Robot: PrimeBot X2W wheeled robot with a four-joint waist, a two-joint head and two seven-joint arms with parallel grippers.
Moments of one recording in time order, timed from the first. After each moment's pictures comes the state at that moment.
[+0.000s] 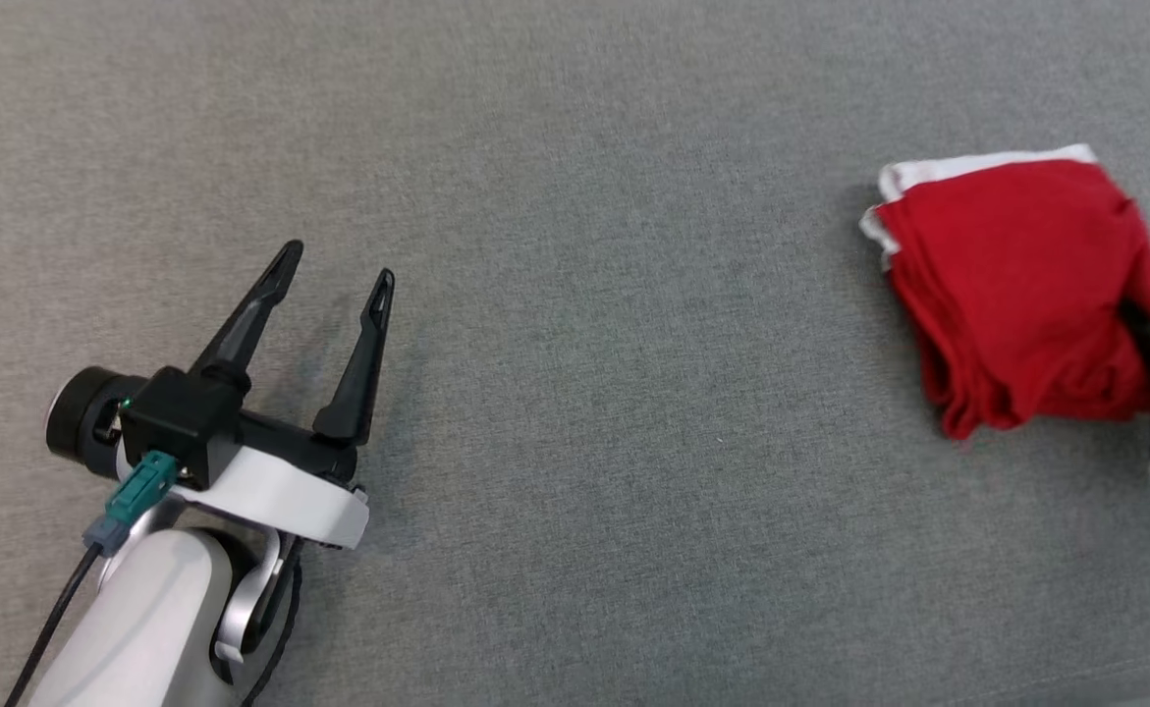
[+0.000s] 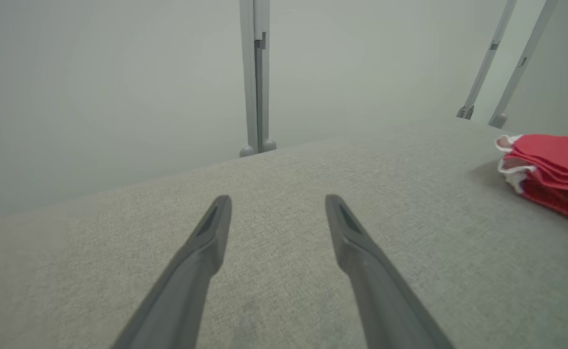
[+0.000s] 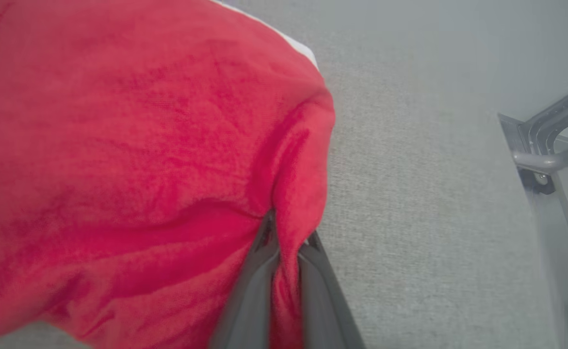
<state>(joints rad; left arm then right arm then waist) -0.33 0.33 -0.36 0.03 -0.35 0.06 -0.15 -0.53 -0.62 0.46 0.53 0.56 0.13 0.01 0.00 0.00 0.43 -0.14</state>
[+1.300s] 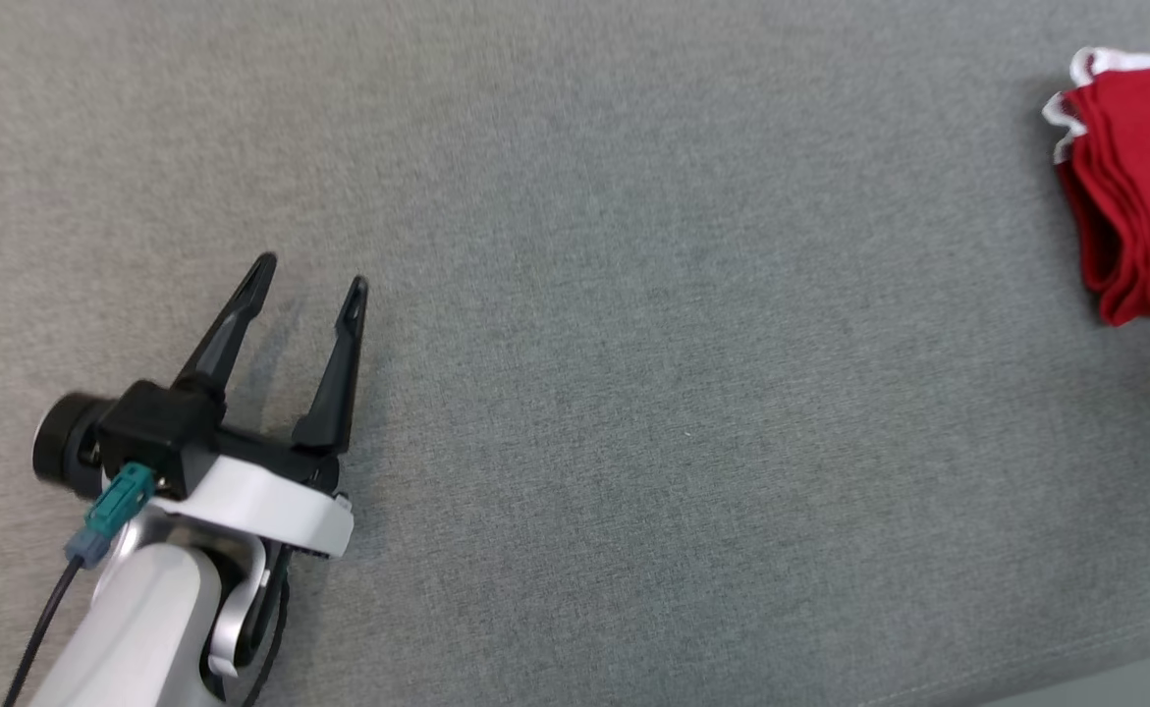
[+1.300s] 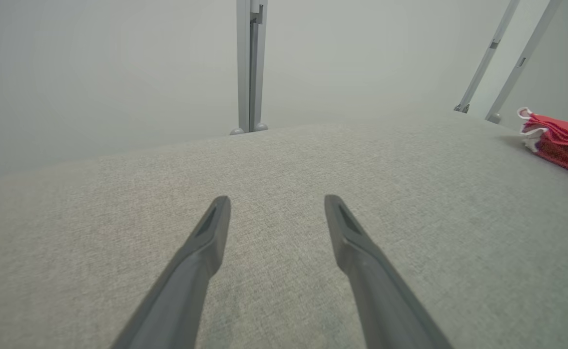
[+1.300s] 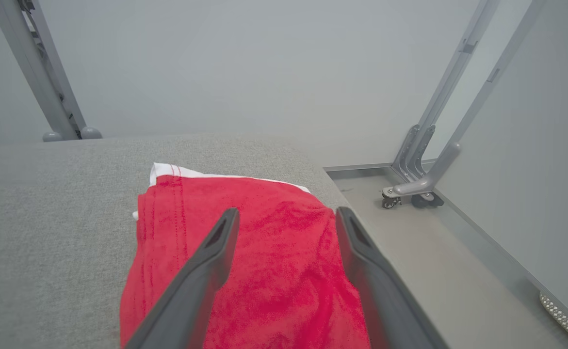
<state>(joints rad) -0.33 0.35 -0.36 0.03 -0.38 0.08 -0.17 -0.59 -0.48 0.02 0.67 0.47 0.13 -0.26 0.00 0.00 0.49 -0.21</state>
